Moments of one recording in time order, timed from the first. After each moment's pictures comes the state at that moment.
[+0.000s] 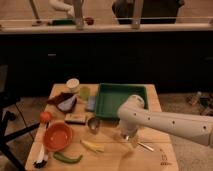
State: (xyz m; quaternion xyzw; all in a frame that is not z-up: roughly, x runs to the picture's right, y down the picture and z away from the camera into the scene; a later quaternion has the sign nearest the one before) arm 0.116 0.266 0.783 -0.36 -0.12 -0.30 0.87
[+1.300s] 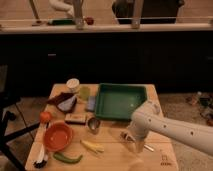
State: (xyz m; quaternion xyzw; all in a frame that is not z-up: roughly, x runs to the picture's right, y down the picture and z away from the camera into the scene) arm 0.161 0.278 0.774 -0.33 -0.09 -0.12 0.93
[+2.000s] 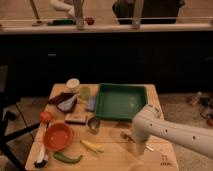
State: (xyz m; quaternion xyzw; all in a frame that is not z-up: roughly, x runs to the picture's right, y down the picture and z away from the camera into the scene) arm 0.166 0.287 0.773 -0.34 -0.05 -0.07 0.94
